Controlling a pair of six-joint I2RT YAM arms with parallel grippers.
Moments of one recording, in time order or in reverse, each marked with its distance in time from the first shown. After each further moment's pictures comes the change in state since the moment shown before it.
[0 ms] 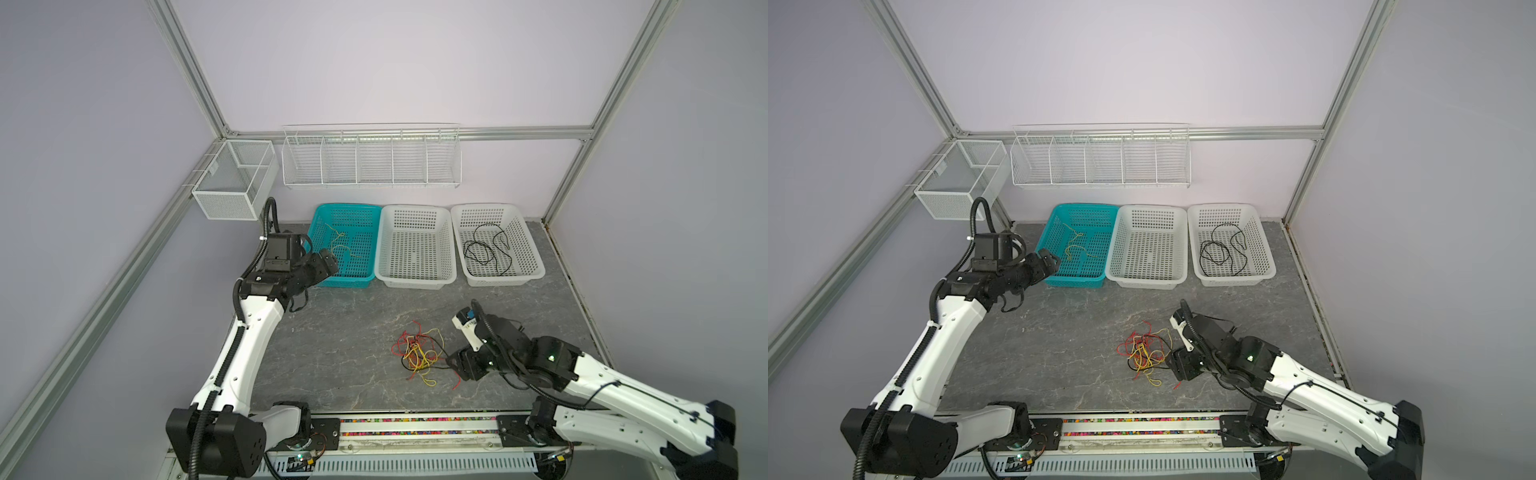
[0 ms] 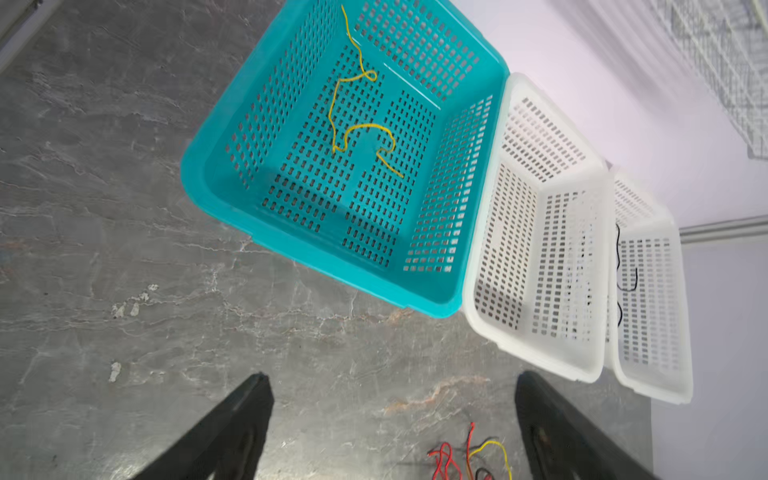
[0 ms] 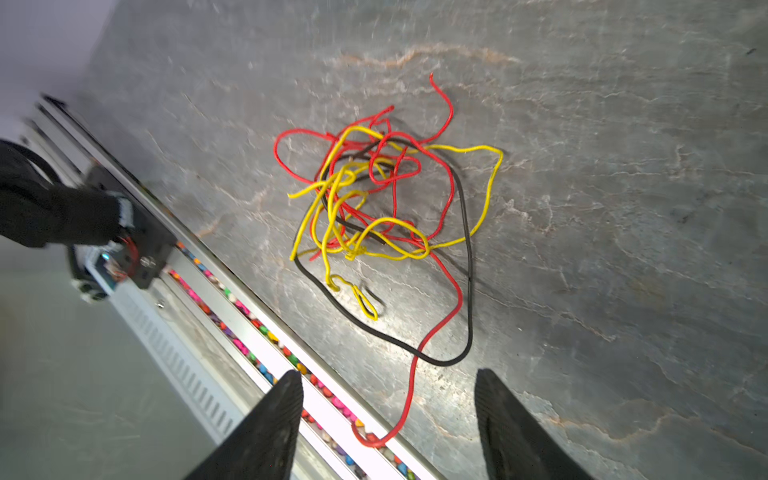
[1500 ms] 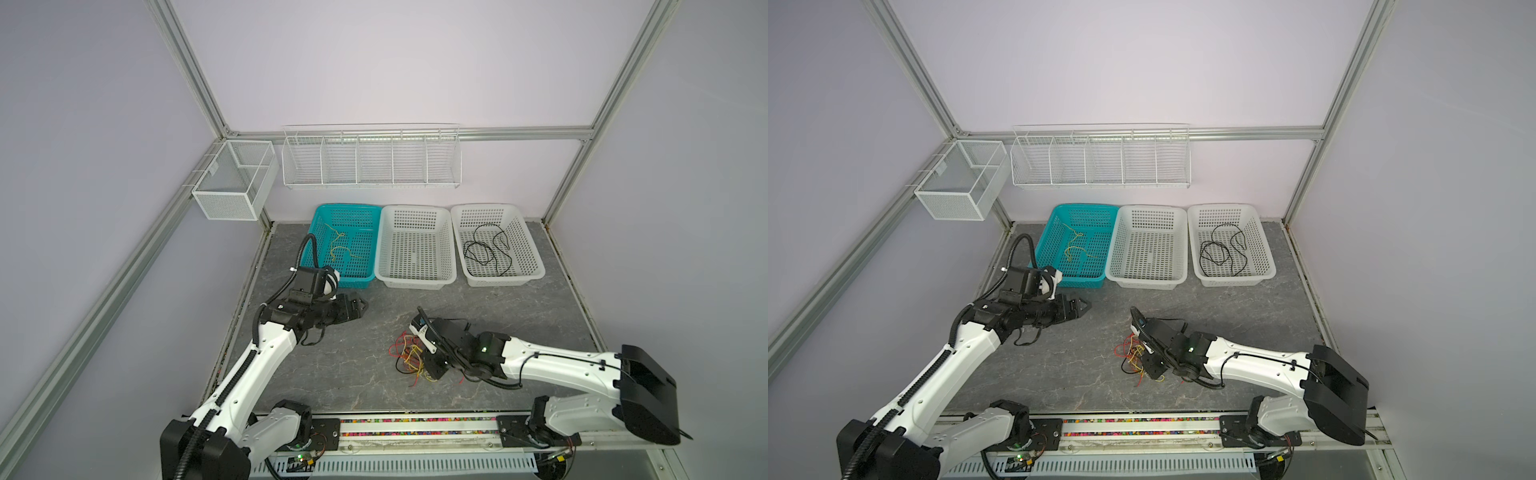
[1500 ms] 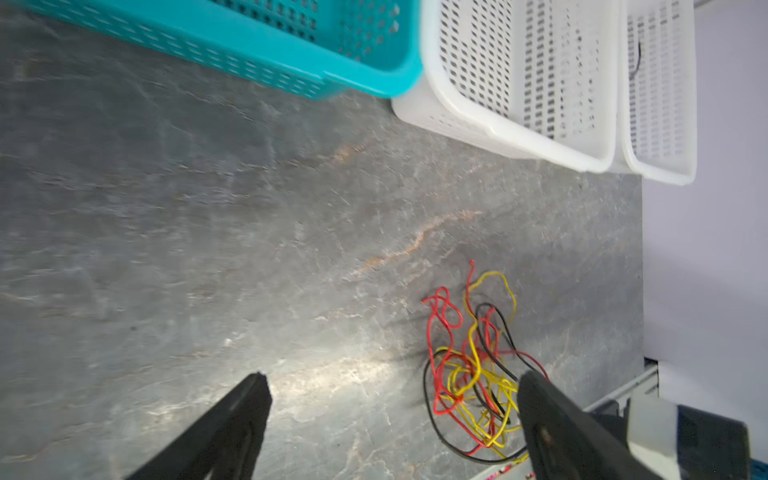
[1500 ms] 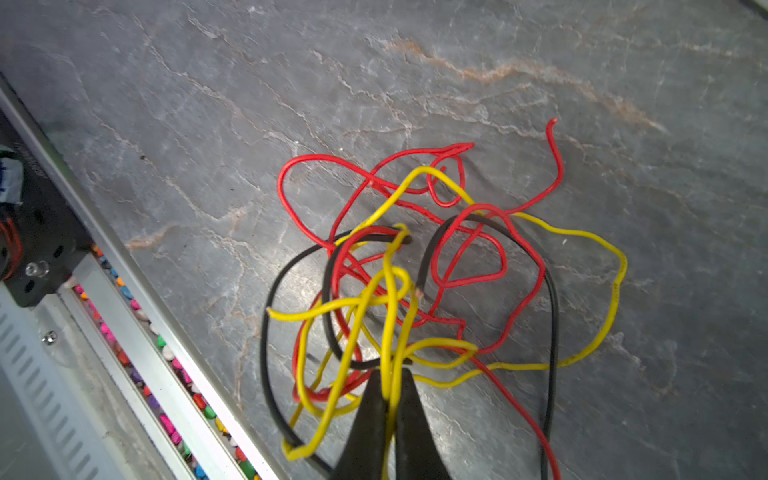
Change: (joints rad) left arm -0.245 -0.116 -0.266 0.007 0.169 0.079; right arm 0.069 0.375 0.019 0.351 0.009 -0.137
